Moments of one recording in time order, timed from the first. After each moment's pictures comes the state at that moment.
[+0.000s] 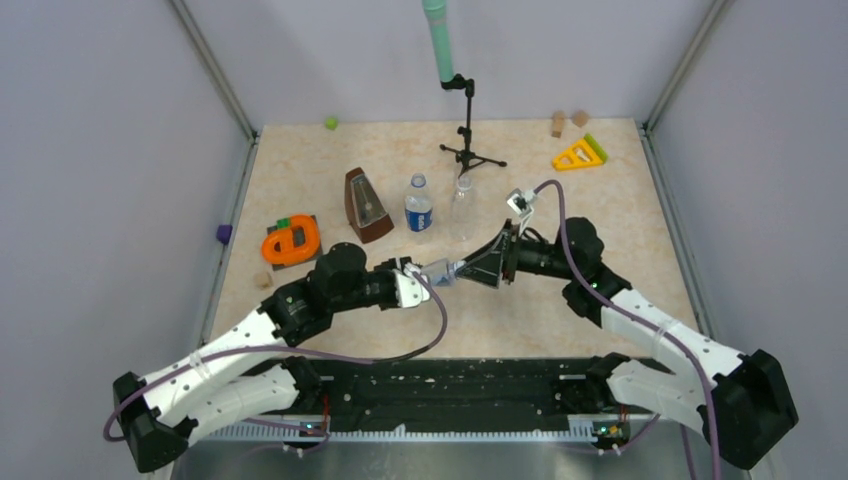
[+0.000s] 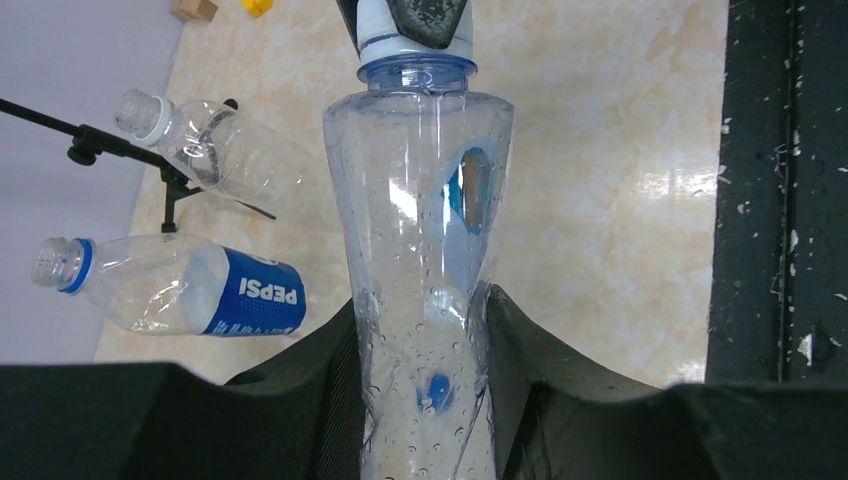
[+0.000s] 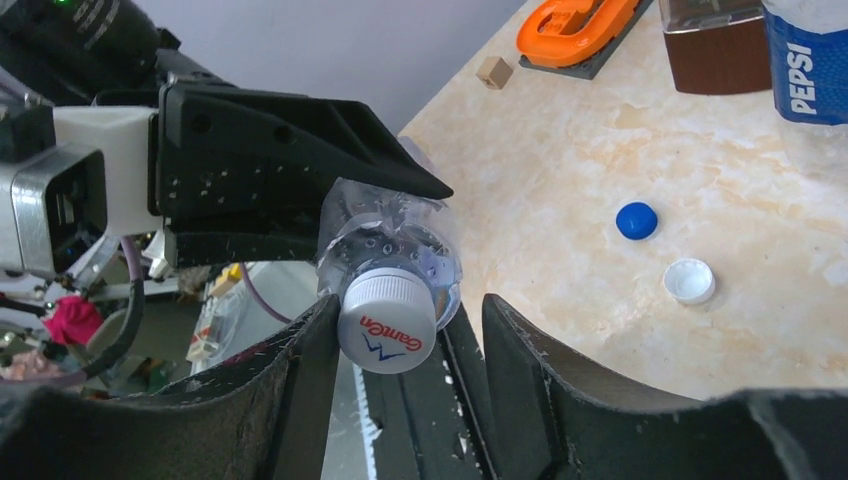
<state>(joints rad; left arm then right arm) -0.88 0.83 0.74 -0.30 0.28 0.61 0.60 0.98 0.58 0.34 -0.73 0.65</state>
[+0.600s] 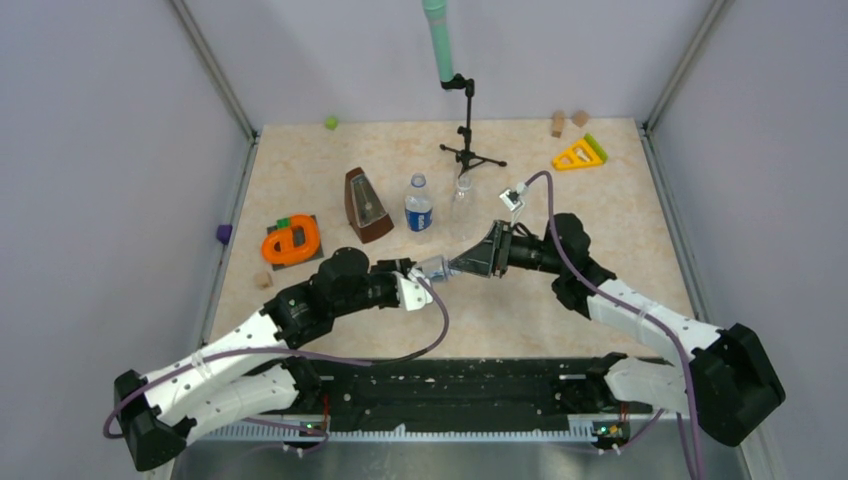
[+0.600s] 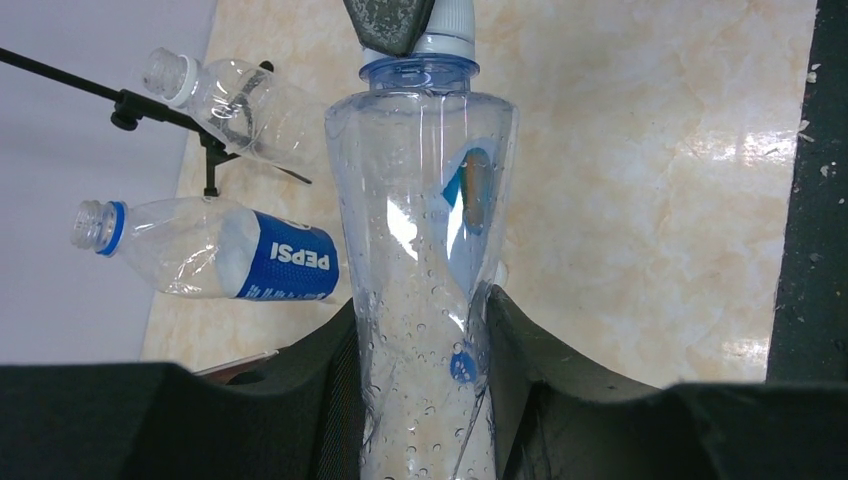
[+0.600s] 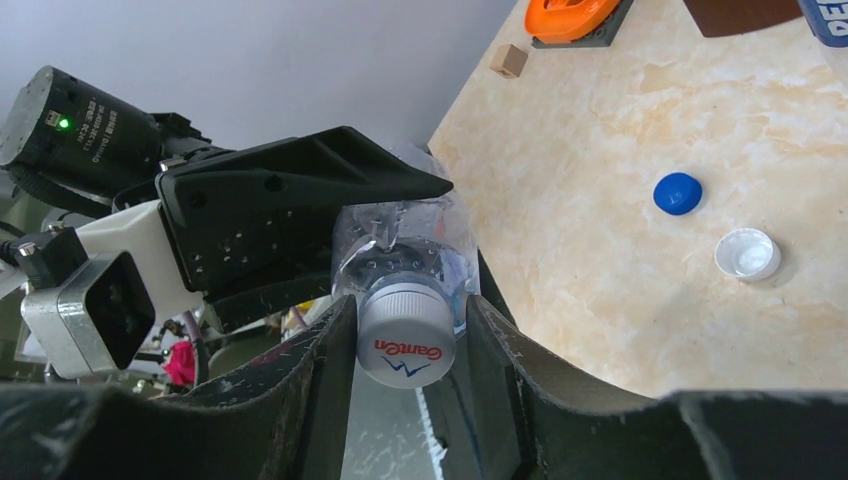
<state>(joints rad) -0.90 0.83 0.71 -0.29 0.15 0.69 0.60 1.12 0.58 0.46 -0.70 0.89</state>
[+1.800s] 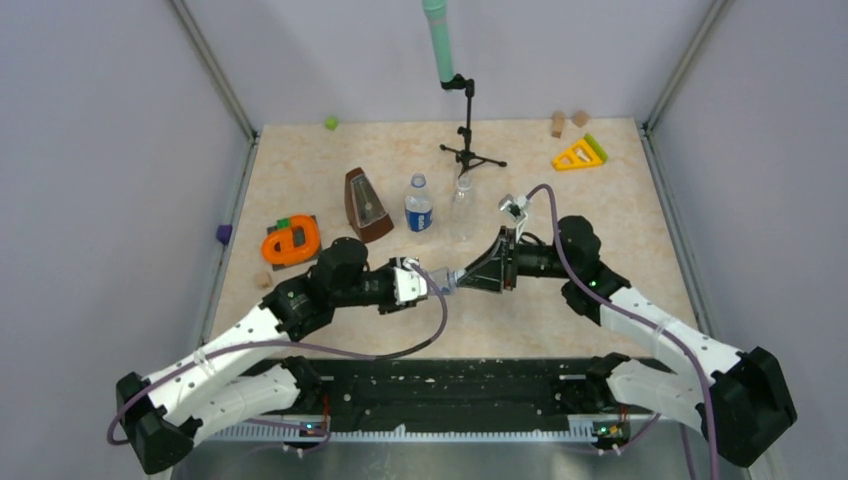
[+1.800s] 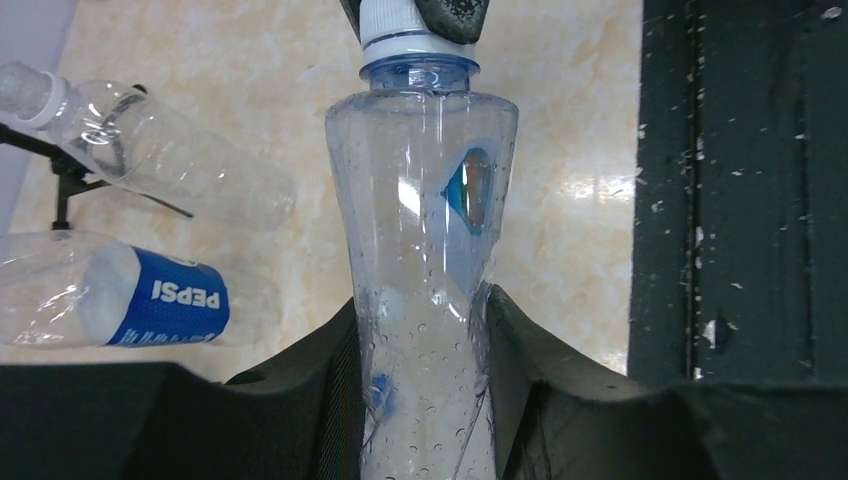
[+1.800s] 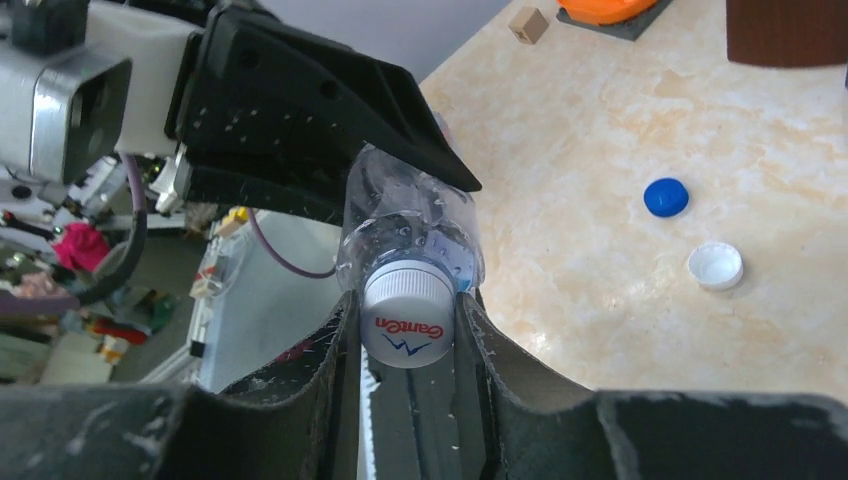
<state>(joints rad) -0.85 0.85 0.73 -0.34 0.35 0.56 0.60 1.03 0.59 0.31 -0.83 0.62</state>
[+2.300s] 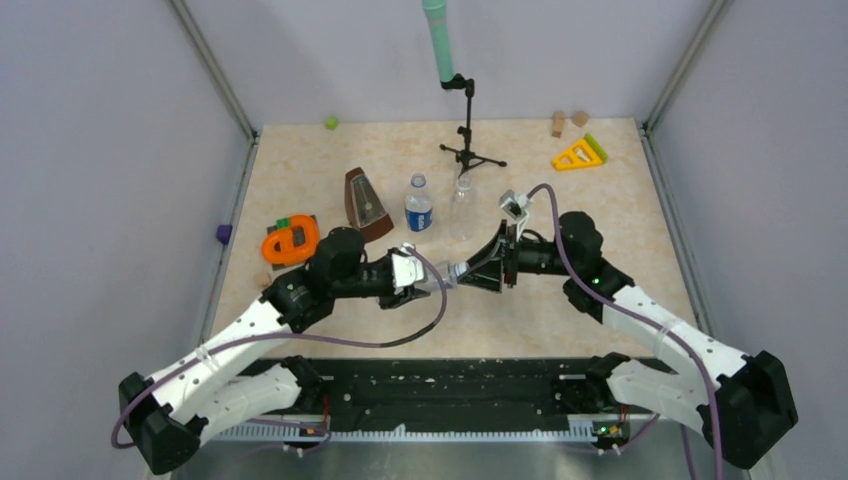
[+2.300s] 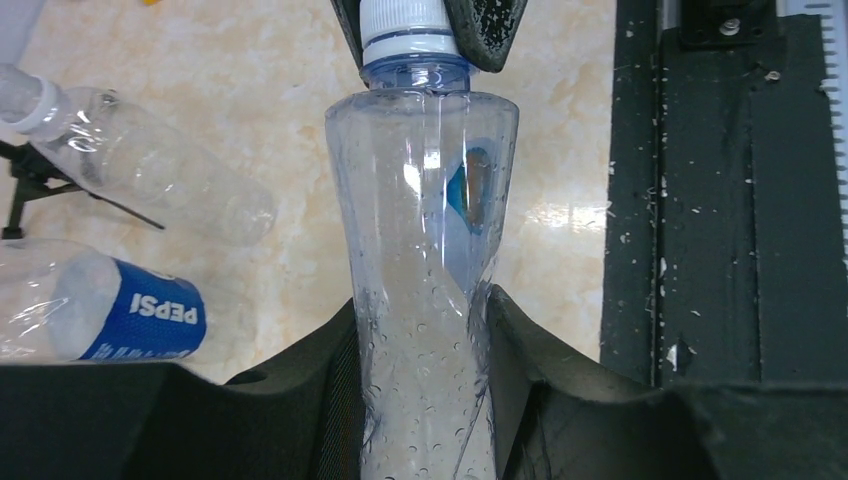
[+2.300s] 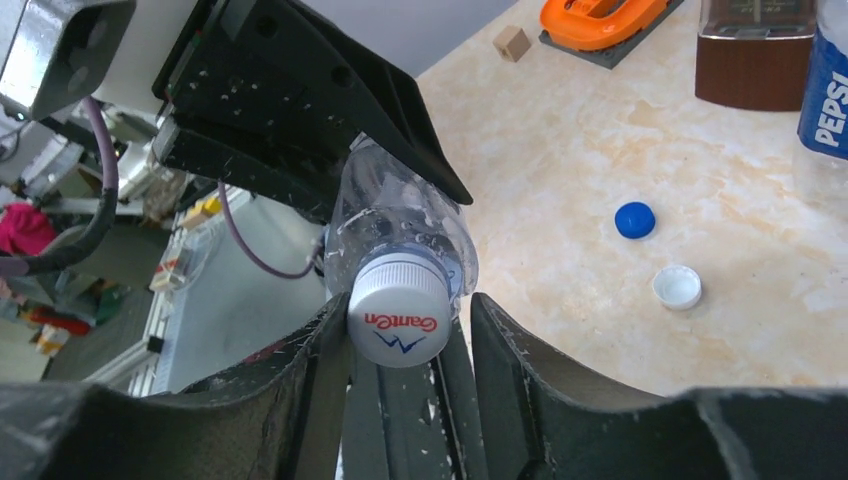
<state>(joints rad) -0.77 0.91 0.80 -0.36 0.54 0.46 0.60 0.99 0.64 0.22 -0.84 0.46</state>
